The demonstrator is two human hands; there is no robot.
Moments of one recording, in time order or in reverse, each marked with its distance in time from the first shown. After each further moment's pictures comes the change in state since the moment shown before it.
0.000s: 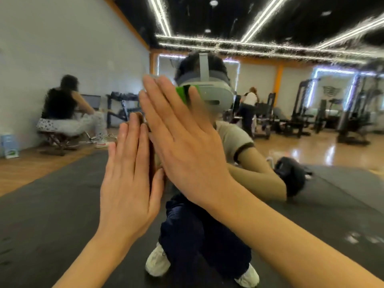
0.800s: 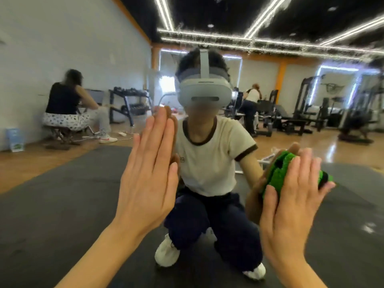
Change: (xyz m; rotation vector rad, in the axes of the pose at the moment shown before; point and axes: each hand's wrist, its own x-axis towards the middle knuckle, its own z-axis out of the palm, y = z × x) left_hand -0.005 -0.016 -0.020 -0.115 -0.023 0.086; right_hand -0.133 0.001 -0.033 0.002 -0.056 0.711
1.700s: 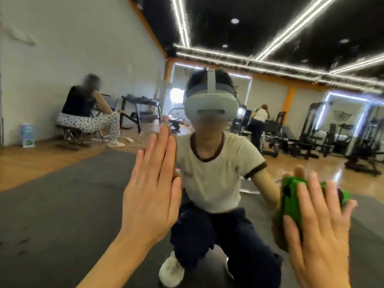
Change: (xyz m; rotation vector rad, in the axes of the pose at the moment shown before) left_hand -0.017 -0.058 -0.020 0.119 0.090 -0.108; right_hand 0.012 -0.022 0.000 -0.119 -0.077 -0.365
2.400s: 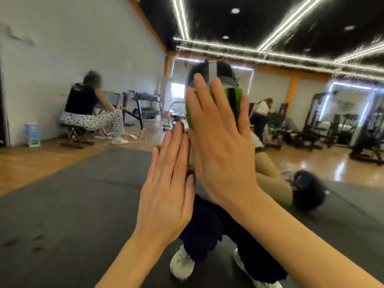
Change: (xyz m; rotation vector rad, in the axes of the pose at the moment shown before) left_hand 0.001 -0.002 -0.010 -0.174 -0.046 -0.022; right_hand 0.135 -0.139 0.026 0.102 0.125 -0.197
